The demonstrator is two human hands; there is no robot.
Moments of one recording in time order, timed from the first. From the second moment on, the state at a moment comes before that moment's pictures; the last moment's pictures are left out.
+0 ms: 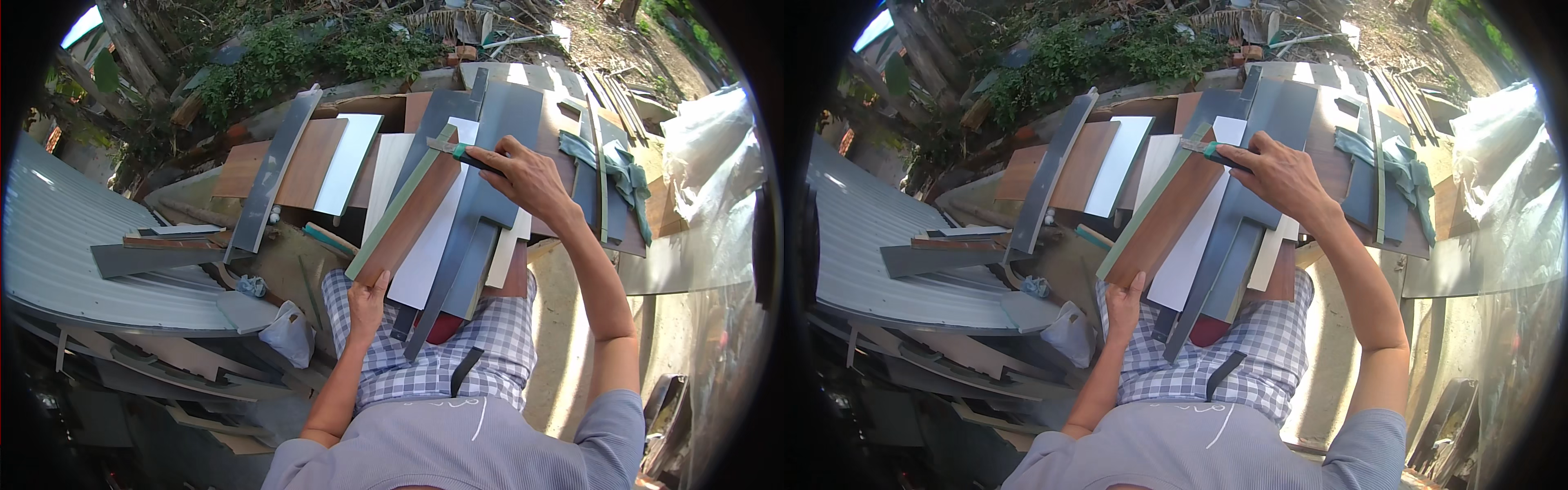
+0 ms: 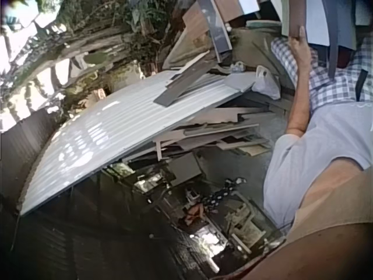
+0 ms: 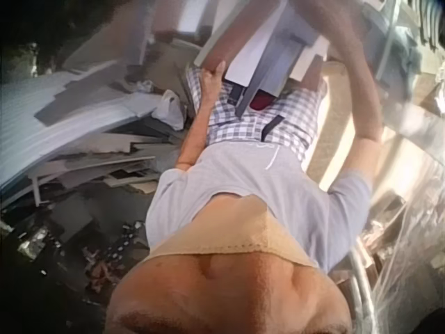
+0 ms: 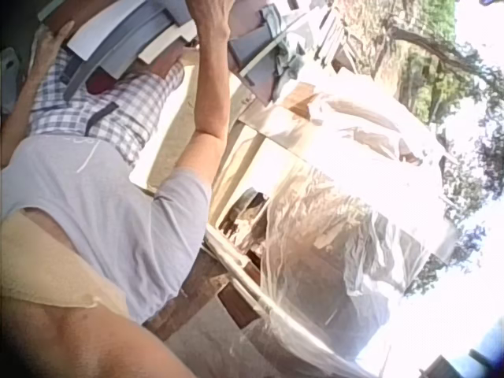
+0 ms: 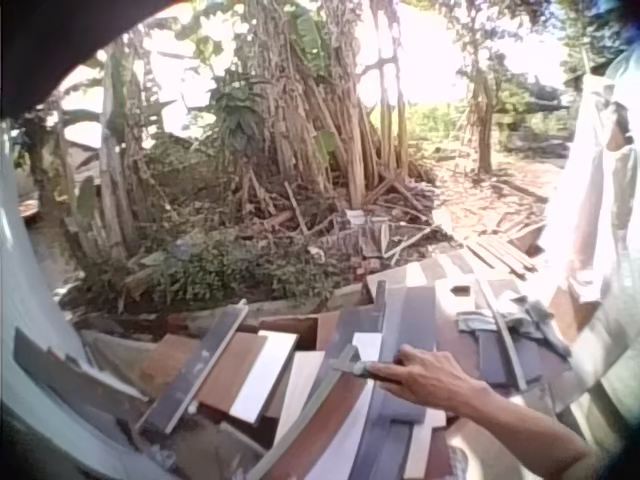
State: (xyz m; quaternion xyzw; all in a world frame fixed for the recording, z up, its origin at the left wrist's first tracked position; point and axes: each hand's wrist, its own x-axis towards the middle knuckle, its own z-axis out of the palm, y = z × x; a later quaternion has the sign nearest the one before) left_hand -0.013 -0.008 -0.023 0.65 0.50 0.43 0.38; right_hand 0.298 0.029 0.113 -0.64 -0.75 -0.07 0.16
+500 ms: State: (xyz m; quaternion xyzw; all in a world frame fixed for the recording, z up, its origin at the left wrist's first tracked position) left_hand -0.013 -0.009 -0.019 0.63 0.51 0.42 0.40; right_hand 0.324 0.047 0.105 -0.71 -0.57 0.28 0.31
